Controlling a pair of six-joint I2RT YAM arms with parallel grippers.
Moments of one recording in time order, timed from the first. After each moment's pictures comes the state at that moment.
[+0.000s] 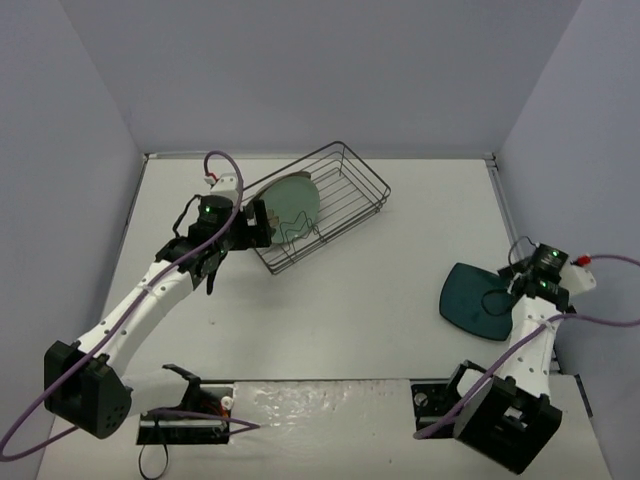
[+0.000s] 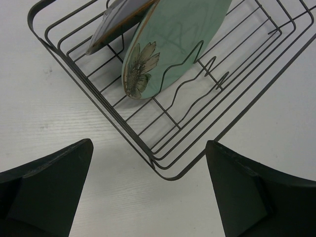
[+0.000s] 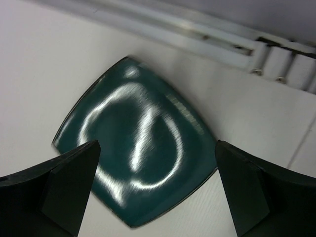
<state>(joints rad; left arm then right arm) -0.42 1.20 1.01 -0.37 -0.10 -0.38 -0.55 0.96 0.71 -0.67 0.29 0.67</state>
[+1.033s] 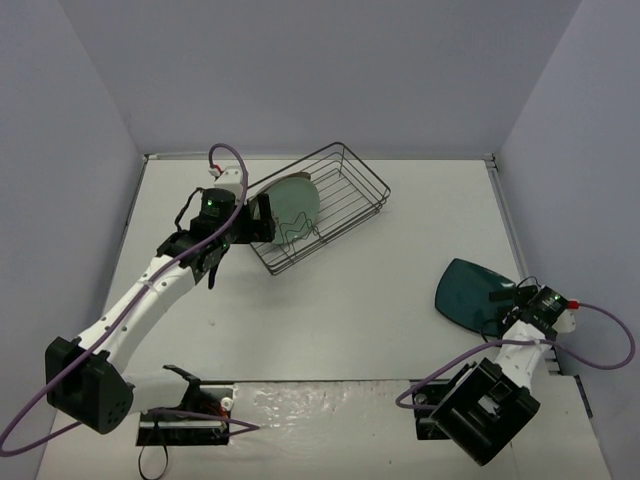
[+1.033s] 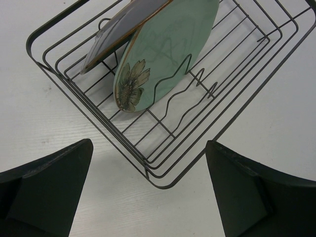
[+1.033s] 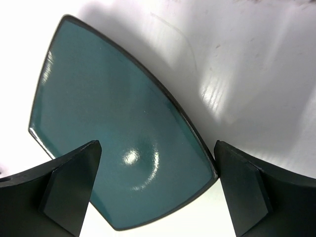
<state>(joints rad) -0.43 1.23 1.08 -0.38 -0.09 -0.34 -0.81 0.92 0.37 -0.40 -0.12 0.70</state>
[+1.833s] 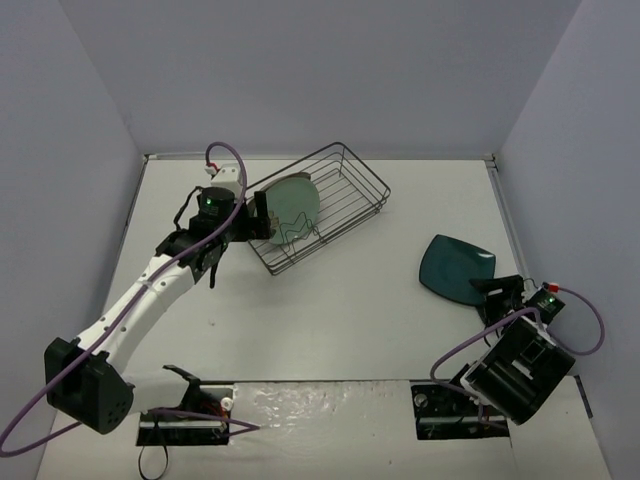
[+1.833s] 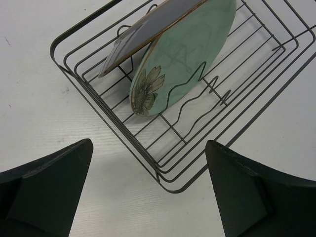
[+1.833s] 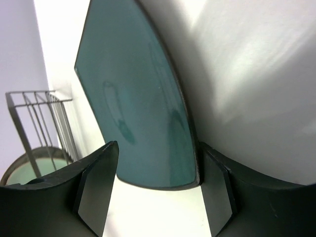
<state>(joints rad) -0.43 1.23 1.09 -0.39 -0.16 -0.33 -0.81 1.21 0.26 0.12 -0.63 0.71</state>
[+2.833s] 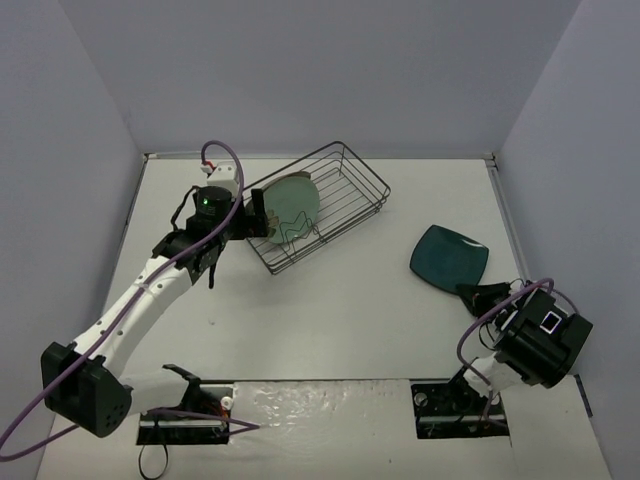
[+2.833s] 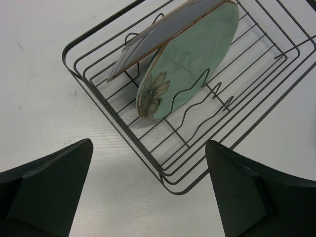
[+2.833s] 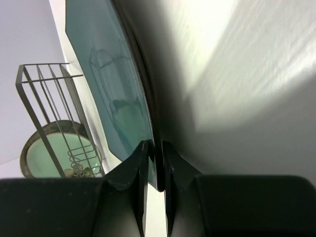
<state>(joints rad) -0.43 1.21 1.09 -0.39 -0.19 -0.32 -0.76 1.48 0.23 0.41 -0.78 0.79</state>
